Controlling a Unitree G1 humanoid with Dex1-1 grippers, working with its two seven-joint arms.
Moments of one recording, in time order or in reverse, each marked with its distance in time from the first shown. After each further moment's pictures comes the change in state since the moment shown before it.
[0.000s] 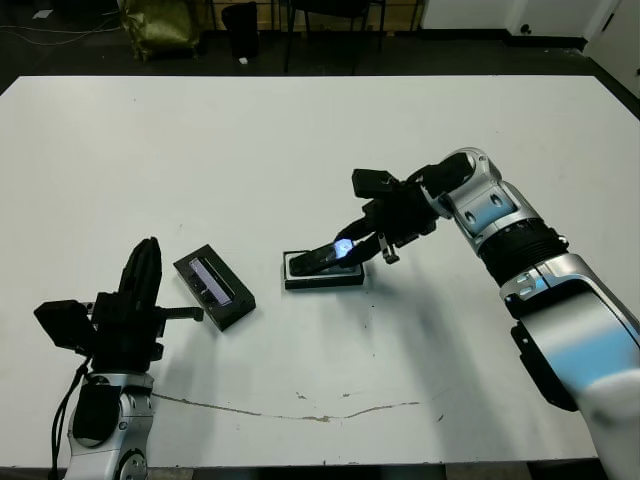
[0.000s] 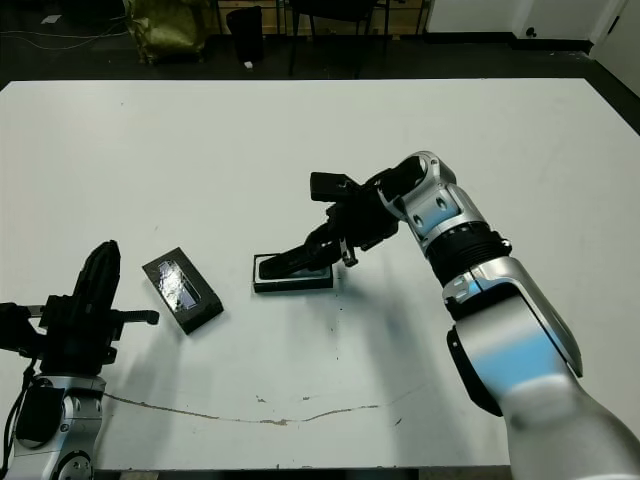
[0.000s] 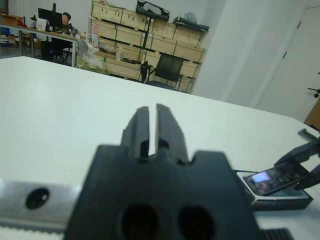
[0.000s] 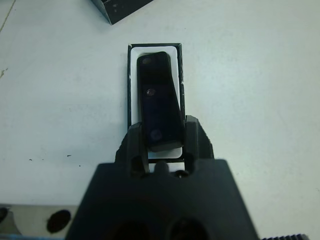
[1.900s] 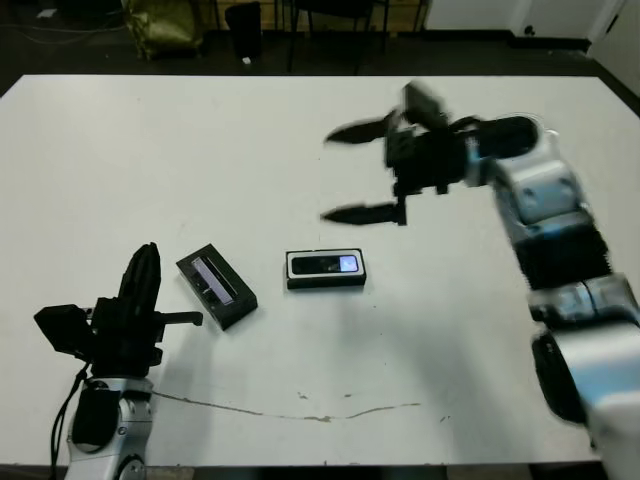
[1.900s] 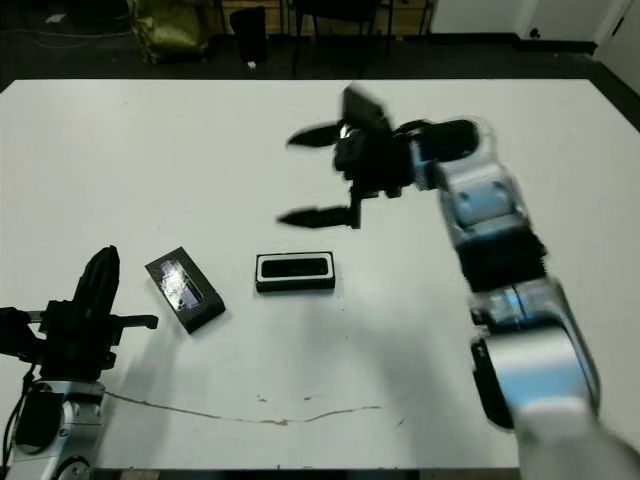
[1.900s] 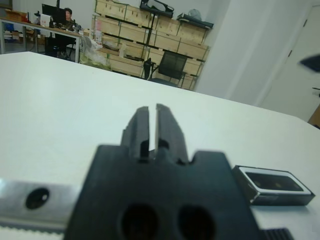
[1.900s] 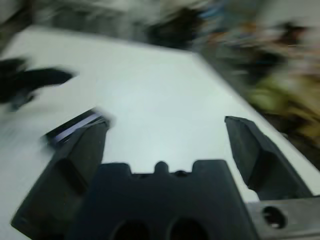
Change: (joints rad) left arm 0.021 0.001 0.000 -0.013 -0.002 0.011 0.013; right arm 0.369 -0.040 -0.453 -0.836 0.303 0.302 -0.460
